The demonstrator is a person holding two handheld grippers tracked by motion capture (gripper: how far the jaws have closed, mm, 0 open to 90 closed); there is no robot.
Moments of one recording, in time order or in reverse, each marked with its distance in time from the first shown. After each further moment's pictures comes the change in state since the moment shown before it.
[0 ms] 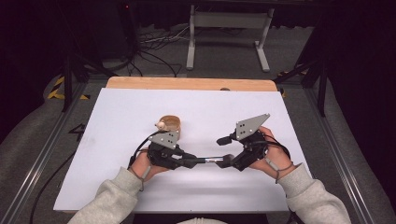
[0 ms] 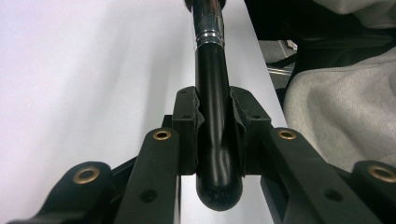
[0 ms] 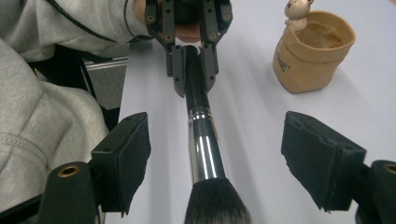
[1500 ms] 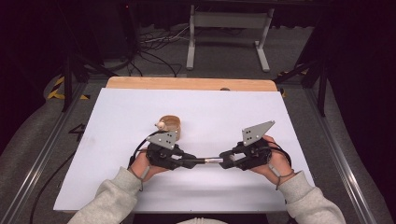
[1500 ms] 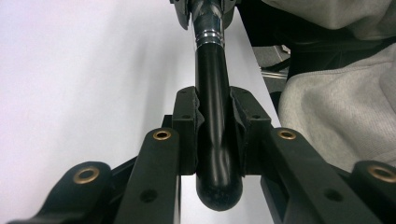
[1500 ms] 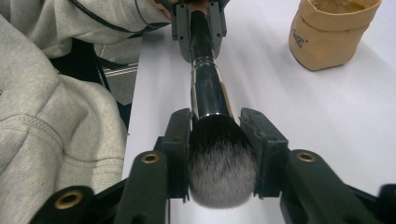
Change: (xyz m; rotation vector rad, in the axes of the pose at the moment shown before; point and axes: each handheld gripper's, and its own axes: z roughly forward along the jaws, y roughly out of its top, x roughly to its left) left arm -0.001 -0.001 -0.002 -0.024 -0.019 0.019; right arm -0.002 -0.034 0.001 -0.027 0.069 0.054
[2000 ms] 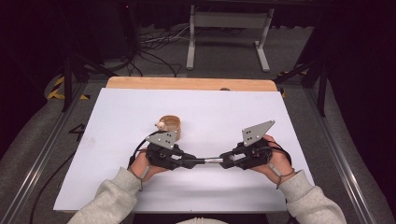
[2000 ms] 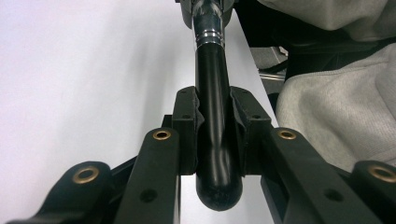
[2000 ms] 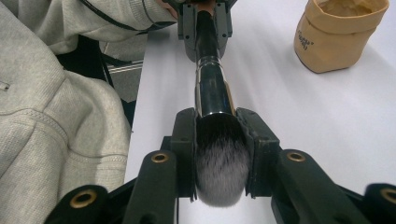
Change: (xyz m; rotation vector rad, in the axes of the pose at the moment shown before) left arm 0.001 -0.002 -0.001 -0.010 -0.013 -0.009; right arm 0.000 0.002 -0.001 0.009 0.015 -0.020
